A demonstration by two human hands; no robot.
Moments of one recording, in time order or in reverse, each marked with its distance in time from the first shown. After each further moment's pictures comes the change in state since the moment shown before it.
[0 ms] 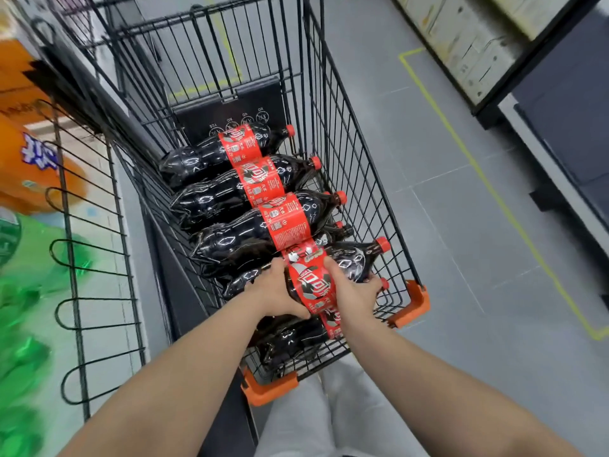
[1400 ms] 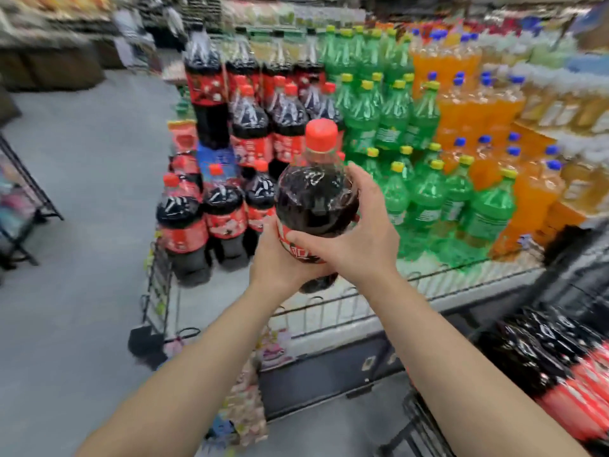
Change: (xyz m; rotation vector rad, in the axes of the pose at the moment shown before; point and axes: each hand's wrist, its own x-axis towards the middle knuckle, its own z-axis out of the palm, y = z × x) left_hand -0.485 -0.009 0.215 -0.865 2.121 -0.369; right_hand -0.409 0.077 -0.143 -0.471 -1.868 -1.664
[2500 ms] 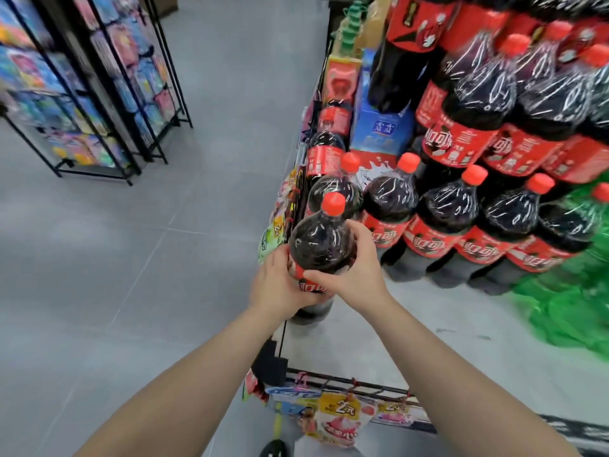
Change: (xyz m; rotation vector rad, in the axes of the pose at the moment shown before) left_hand 0.035 -0.180 -0.218 0.572 0.183 -0.575; right_hand 0.032 0.016 0.328 0.279 -0.649 0.118
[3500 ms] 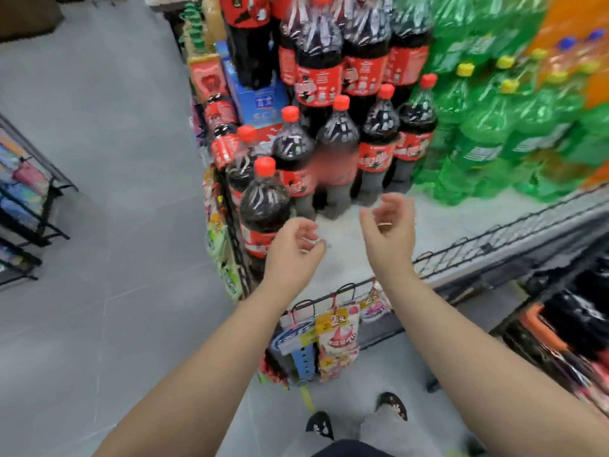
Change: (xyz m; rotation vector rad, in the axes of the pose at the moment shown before) left_hand -0.082 0.065 -0.001 -0.316 -0.333 0.386; right_hand -0.133 -0.011 -0.049 0.151 0.896 0.080
